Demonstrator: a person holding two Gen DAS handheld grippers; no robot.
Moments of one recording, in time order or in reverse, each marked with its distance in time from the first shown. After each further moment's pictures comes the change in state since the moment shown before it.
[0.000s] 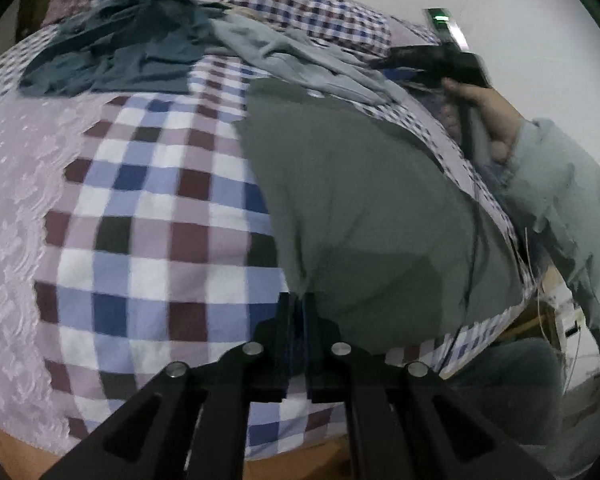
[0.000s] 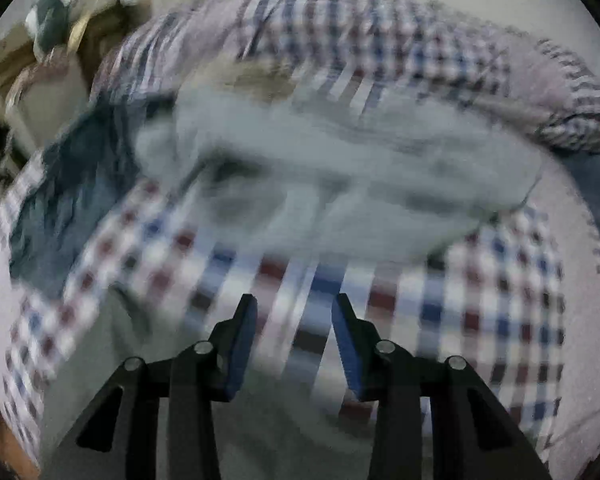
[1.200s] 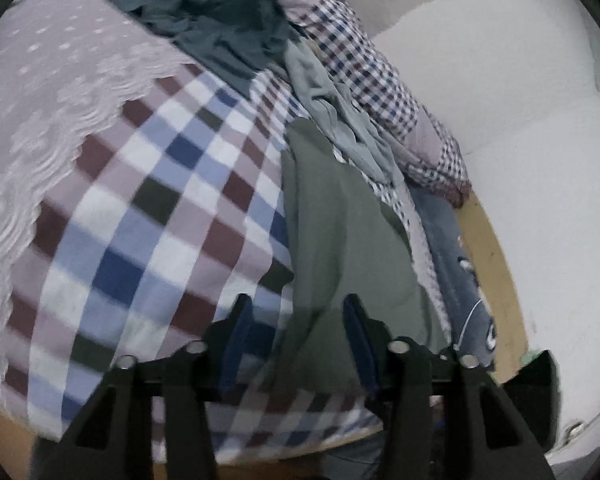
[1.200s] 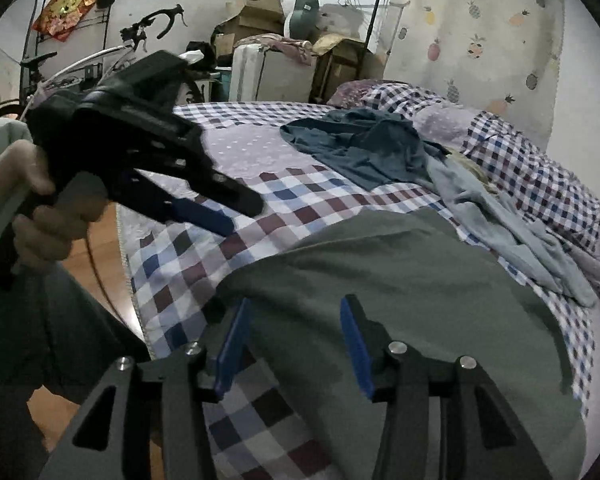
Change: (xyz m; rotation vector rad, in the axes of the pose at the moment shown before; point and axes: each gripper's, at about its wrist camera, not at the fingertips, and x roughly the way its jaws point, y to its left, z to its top) left arm 0.000 0.050 -0.004 -0.364 -0.134 -0.222; right arm -0.156 0.198 -0.305 -0.617 -0.272 0.308
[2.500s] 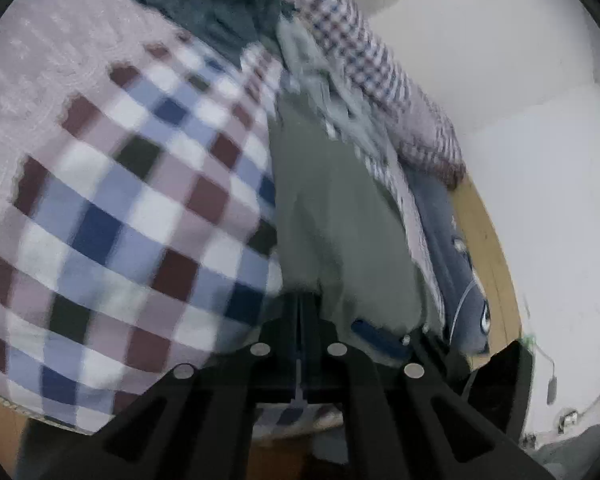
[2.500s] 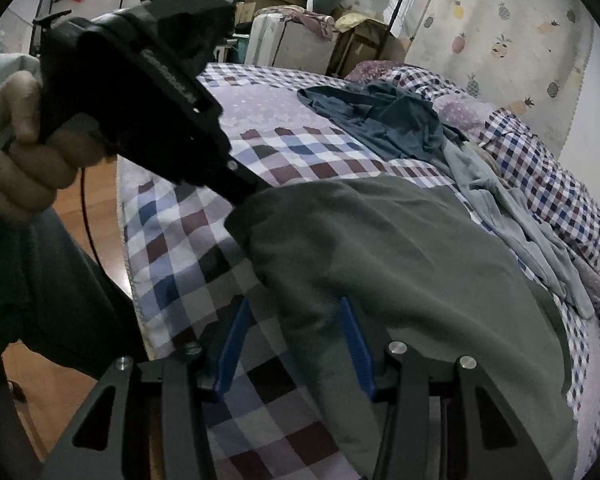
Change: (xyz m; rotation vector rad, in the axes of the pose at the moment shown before) left arm -0.014 0.000 -0.025 -0.016 0.012 -0.035; right arm 0.023 0.012 -0.024 -0.111 0.105 -0.026
